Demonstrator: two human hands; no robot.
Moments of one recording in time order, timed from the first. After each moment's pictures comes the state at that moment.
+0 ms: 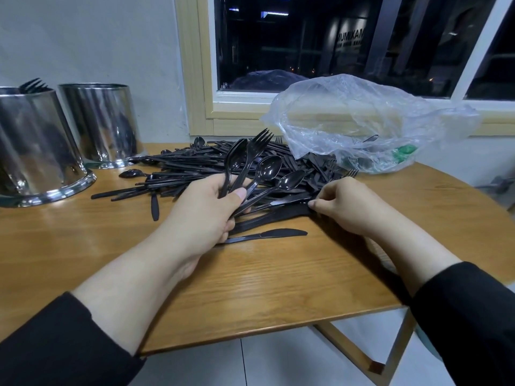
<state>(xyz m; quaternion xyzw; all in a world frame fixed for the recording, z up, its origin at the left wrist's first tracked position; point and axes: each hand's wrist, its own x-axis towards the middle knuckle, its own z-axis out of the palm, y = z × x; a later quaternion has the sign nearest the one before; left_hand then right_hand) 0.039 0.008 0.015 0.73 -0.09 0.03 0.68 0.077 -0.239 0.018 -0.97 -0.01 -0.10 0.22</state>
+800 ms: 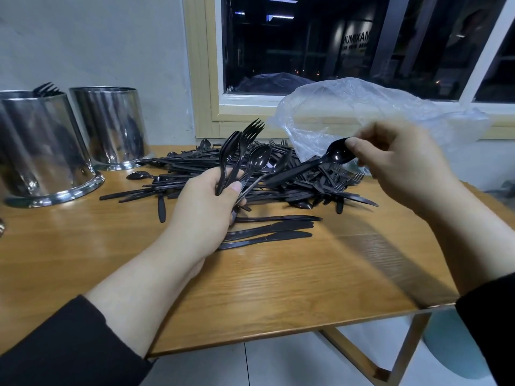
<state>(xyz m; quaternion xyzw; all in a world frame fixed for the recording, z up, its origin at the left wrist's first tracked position) 0.042 0.007 0.017 0.75 -0.06 0.14 0.65 0.057 -0.255 0.076 -0.89 -0.09 -0.31 0.33</state>
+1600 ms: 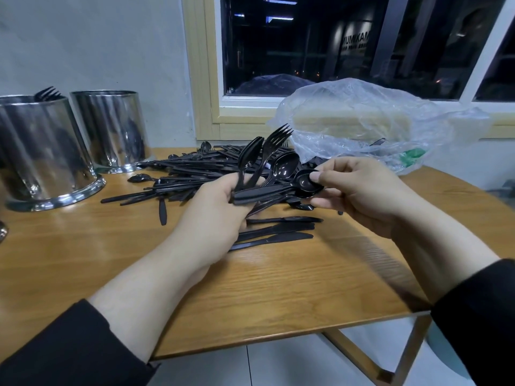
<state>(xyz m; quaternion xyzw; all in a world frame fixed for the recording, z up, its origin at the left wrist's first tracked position) 0.034 0.004 0.020 0.77 -0.12 0.08 0.62 0.058 -0.221 0.050 -0.71 -0.06 -0.01 0.70</state>
